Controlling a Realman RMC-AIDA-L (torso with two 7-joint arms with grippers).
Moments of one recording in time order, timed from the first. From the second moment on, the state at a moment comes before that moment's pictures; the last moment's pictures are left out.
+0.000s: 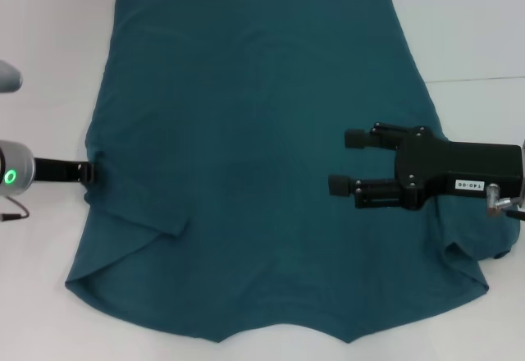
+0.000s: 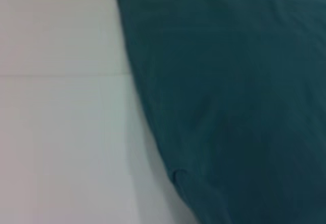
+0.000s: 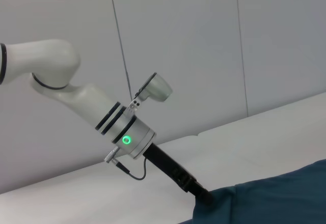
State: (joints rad) left arm -0.84 -2.05 0.67 0.53 2.66 0.81 -2.35; right arm 0.54 2.09 -0.67 -0.82 -1.92 -1.64 1.44
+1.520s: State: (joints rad) left arm -0.92 -2.05 0.67 0.49 2.53 0.77 -2.42; right arm 0.54 2.09 -0.67 -0.81 -1.92 -1.63 1.43
